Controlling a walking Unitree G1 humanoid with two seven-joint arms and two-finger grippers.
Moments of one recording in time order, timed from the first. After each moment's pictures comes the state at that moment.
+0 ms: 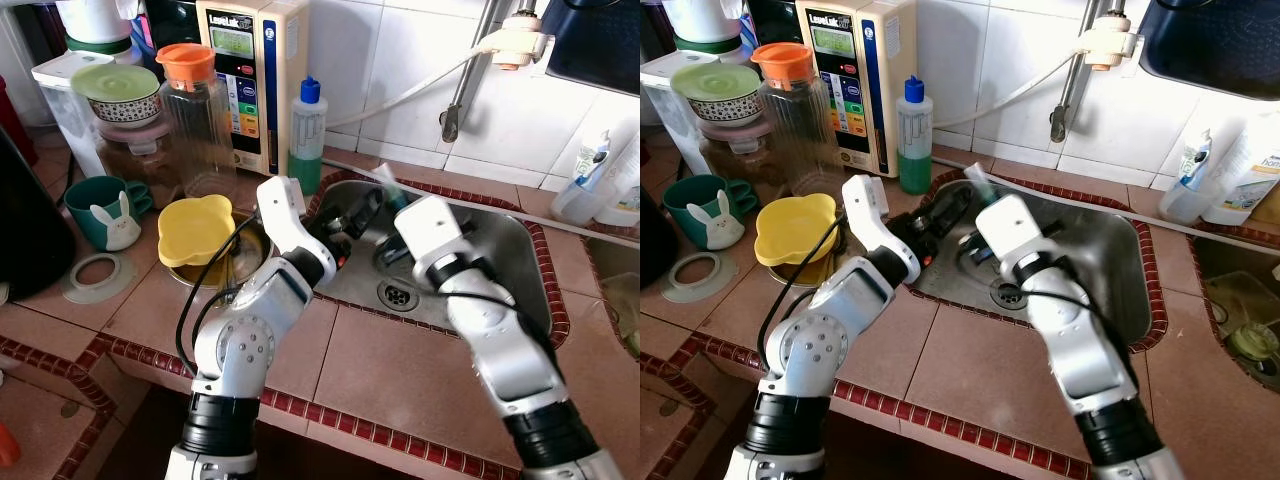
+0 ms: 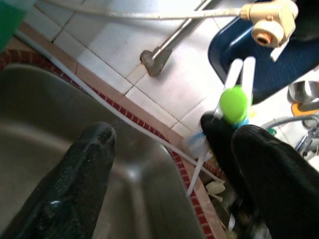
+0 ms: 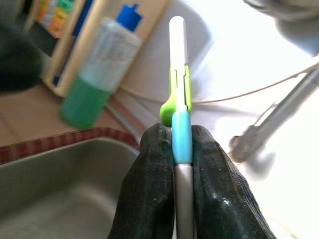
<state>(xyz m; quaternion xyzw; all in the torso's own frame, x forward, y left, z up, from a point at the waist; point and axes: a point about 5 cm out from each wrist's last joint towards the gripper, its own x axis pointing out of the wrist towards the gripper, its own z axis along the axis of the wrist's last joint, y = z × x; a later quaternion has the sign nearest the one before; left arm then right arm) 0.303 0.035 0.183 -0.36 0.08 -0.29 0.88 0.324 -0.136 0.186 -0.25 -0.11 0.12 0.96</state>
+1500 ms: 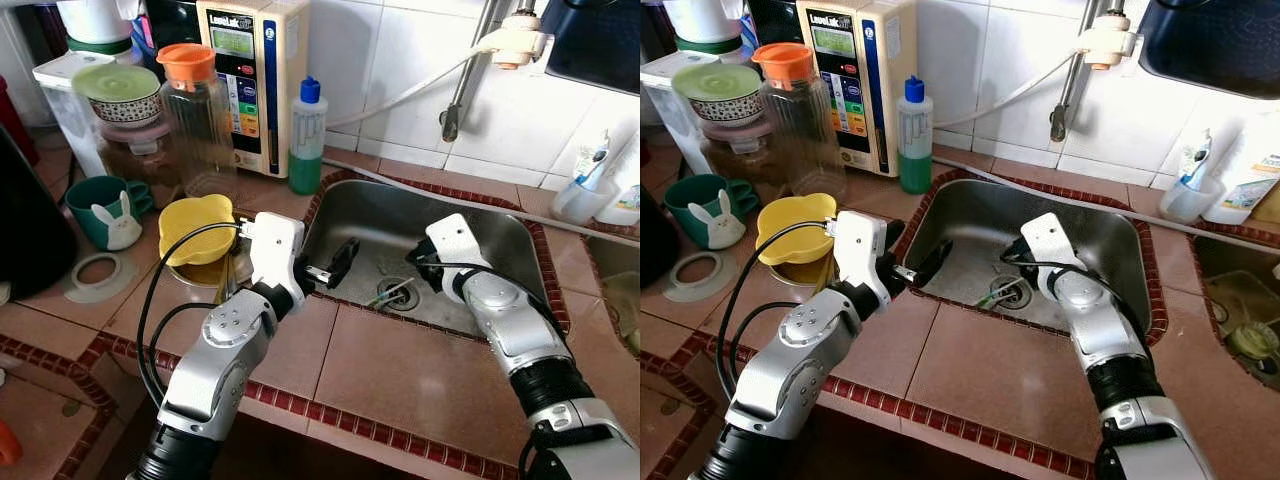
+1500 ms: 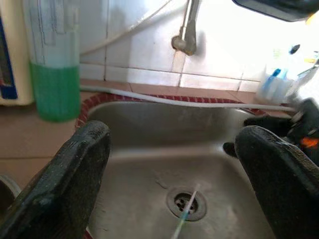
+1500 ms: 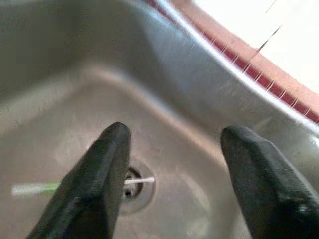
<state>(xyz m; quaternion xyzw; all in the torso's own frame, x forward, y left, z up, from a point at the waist) 0.292 0.068 0.158 -0.05 0.00 -0.27 0.96 0.353 -0.182 0.123 -0.18 0.14 0.11 0.97</state>
